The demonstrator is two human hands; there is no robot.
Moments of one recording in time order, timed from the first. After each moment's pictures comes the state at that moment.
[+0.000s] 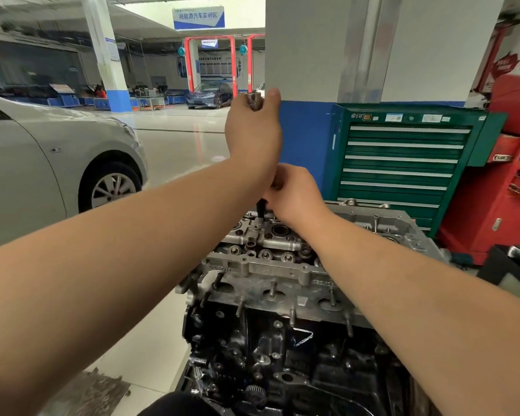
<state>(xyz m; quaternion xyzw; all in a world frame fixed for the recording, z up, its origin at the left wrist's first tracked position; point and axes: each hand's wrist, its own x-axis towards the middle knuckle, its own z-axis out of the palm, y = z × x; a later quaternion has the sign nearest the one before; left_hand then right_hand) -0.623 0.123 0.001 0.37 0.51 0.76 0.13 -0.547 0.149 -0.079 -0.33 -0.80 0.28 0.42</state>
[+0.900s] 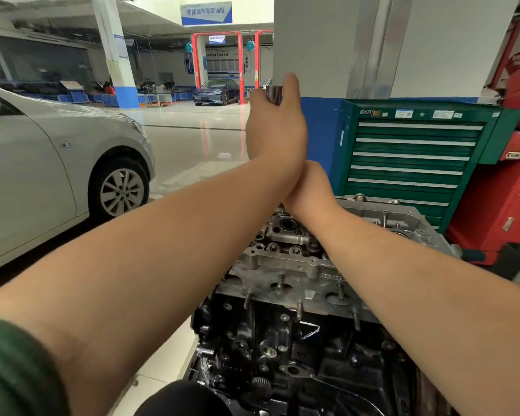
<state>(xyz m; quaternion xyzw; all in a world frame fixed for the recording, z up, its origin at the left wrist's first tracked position) -0.604 0.133 -0.003 0.36 0.56 0.74 0.10 -0.546 0.145 -0.071 -0.41 -0.83 0.13 0.36</state>
